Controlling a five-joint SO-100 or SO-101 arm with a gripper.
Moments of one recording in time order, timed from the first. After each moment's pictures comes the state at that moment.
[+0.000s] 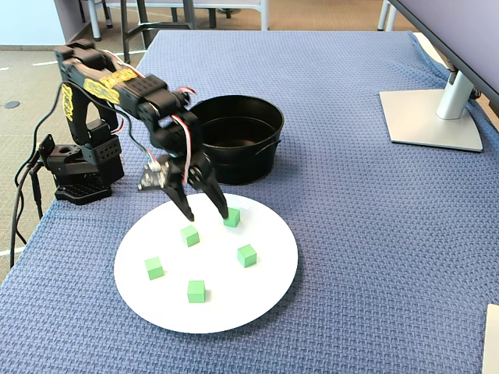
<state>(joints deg) 34.1 83.5 93.8 58.4 -26.7</state>
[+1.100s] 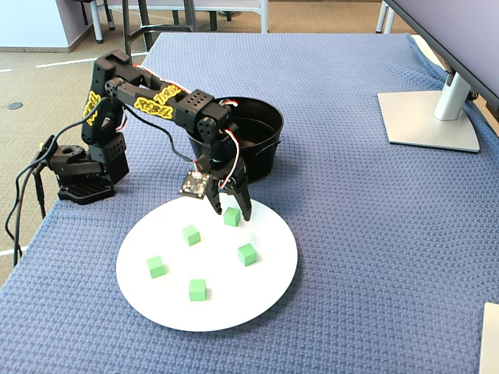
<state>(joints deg) 21.3 64.0 77.7 67.1 -6.6</state>
